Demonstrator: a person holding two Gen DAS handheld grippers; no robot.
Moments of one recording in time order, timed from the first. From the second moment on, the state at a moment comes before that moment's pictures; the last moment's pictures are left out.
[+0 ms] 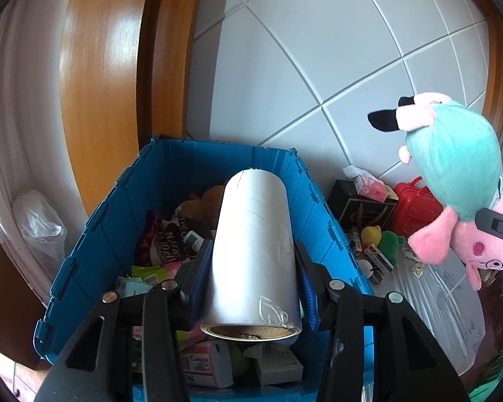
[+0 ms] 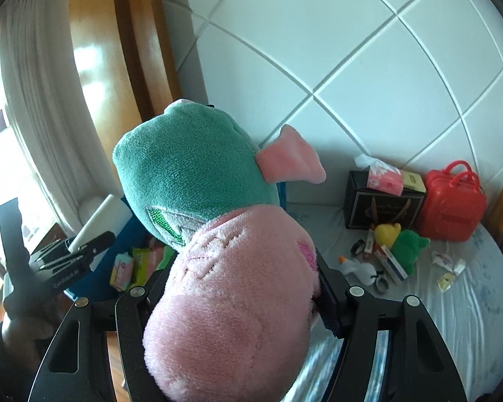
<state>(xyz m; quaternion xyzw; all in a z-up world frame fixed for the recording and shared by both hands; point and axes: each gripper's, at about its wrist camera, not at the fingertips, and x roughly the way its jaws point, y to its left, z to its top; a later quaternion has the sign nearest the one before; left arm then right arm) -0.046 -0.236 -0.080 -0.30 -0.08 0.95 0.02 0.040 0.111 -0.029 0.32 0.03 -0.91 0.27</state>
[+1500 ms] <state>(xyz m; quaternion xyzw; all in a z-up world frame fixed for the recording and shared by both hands) -0.086 -0.321 -0.109 -0.32 -0.10 0.94 -0.02 -0.075 -0.102 -0.040 0.36 0.09 -0.86 0.34</state>
